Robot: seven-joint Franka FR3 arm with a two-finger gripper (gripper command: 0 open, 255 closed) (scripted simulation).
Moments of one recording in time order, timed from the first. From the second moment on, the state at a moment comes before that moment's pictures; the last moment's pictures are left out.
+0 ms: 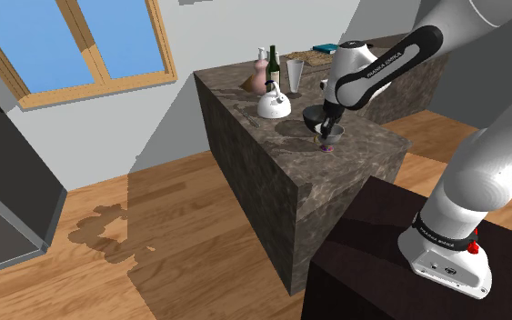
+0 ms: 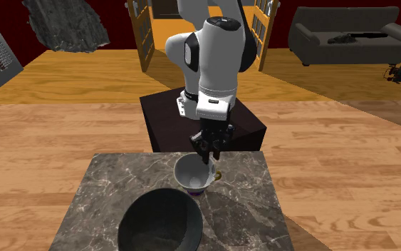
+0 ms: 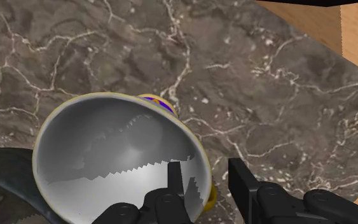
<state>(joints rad) -0.07 -0.29 -0.25 -2.65 -0.25 2.55 -0.27</state>
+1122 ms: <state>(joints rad) -0.07 -0.36 -0.24 -2.60 -0.24 2.42 -0.28</state>
